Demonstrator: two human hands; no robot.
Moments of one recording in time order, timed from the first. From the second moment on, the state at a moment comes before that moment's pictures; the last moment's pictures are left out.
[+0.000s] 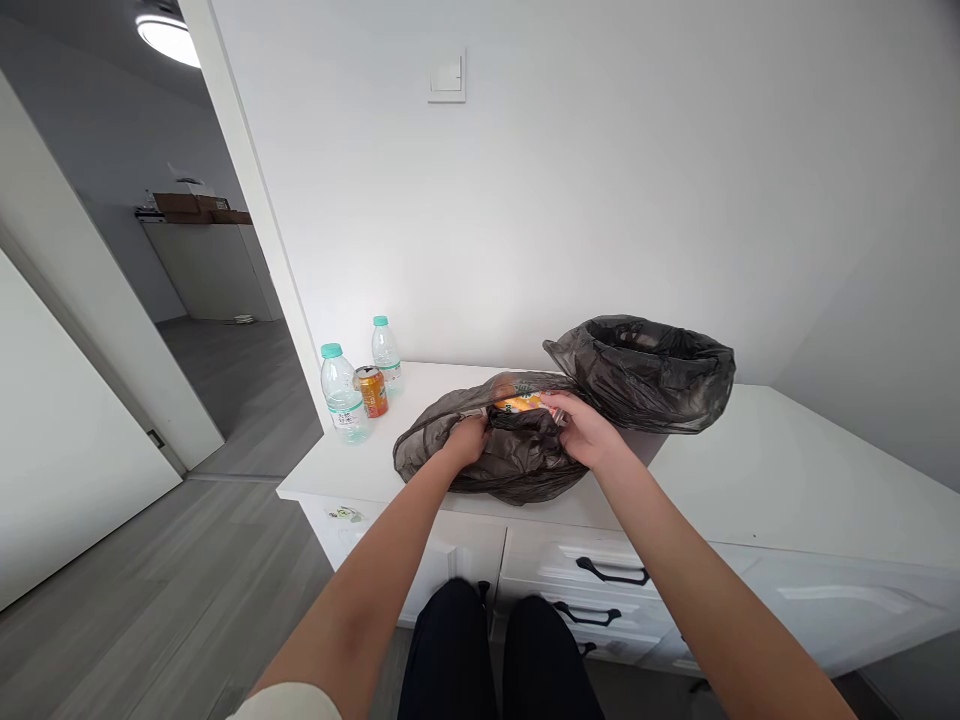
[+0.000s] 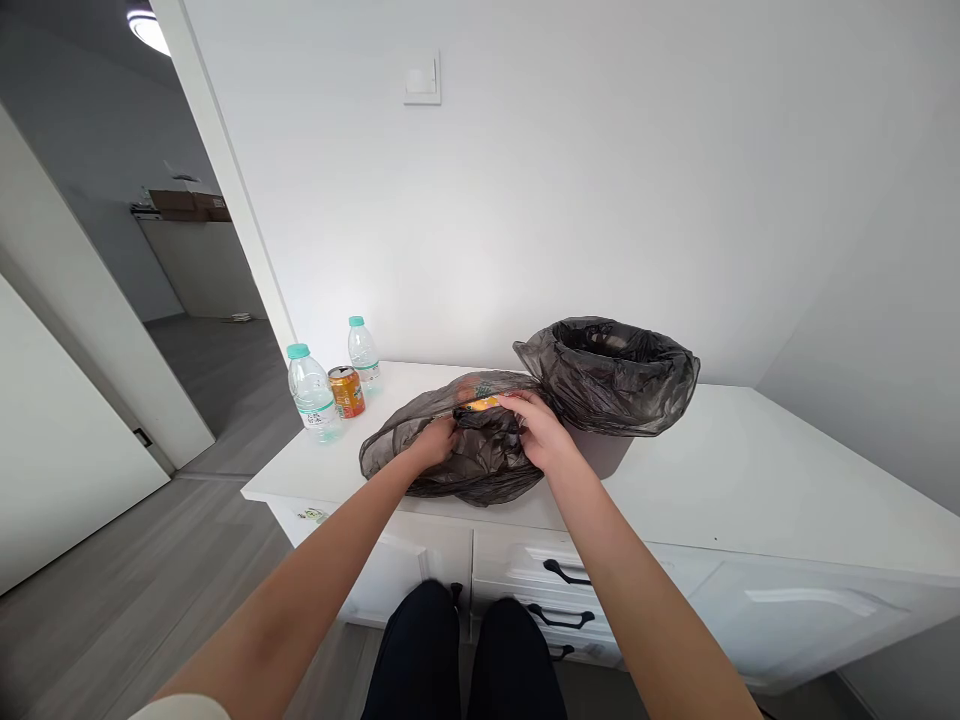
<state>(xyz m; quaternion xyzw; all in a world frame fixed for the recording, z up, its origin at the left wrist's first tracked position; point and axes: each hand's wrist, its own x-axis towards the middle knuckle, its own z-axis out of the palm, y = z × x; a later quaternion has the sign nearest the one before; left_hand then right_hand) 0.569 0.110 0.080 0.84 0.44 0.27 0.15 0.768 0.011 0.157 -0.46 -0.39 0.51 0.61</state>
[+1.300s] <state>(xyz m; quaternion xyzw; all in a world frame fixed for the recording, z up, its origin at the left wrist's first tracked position) 0.348 -0.017 0.142 0.54 0.76 0.36 0.09 0.780 -0.077 0.113 -0.50 -0.49 0.48 0.54</state>
